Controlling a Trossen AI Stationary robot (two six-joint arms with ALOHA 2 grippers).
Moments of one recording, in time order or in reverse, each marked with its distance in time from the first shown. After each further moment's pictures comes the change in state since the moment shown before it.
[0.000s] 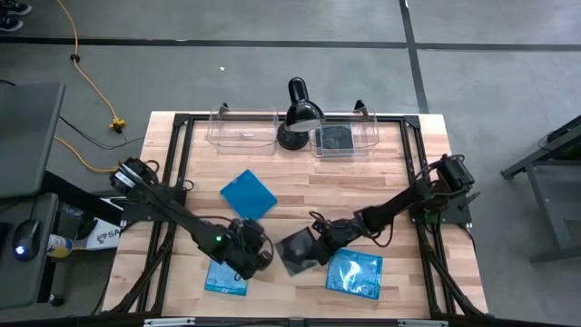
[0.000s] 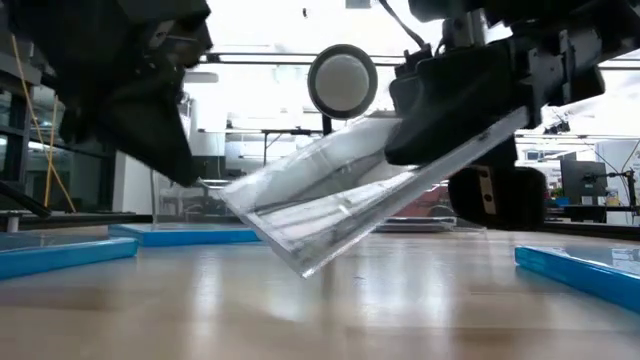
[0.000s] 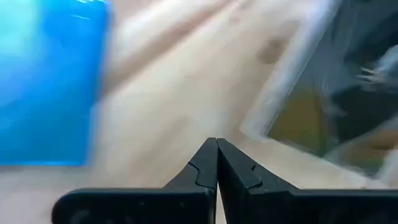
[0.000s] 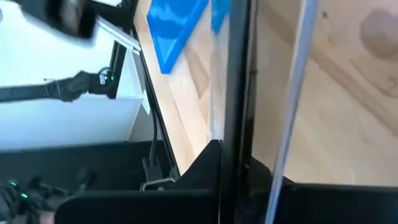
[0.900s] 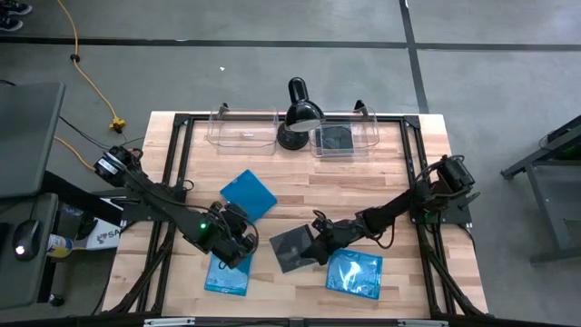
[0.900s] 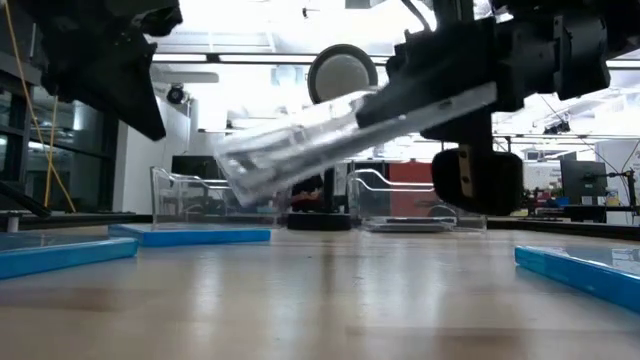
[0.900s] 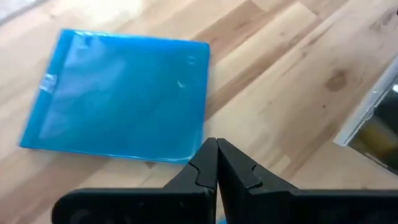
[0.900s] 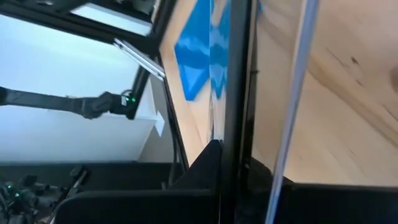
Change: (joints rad) left arm -0.001 -0.179 0.001 -0.367 -0.073 -0.087; right arm 0.015 0.000 0.000 0.103 0.104 -0.029
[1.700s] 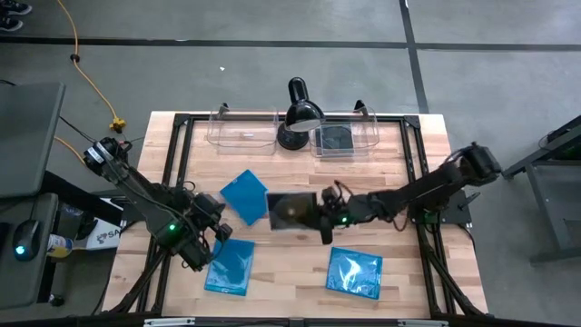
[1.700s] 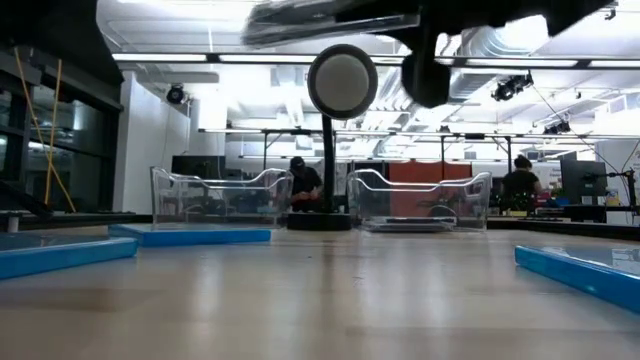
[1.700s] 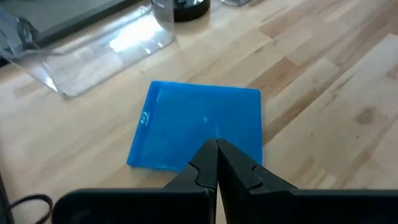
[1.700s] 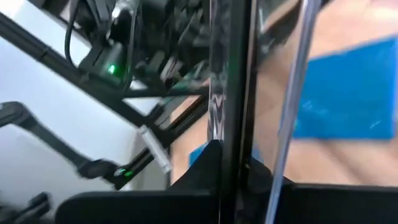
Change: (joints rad) left arm -0.184 -0.159 0.001 -0.451 -0.216 -0.306; right arm -0.096 -0.300 -0.001 -0.082 0.233 -0.426
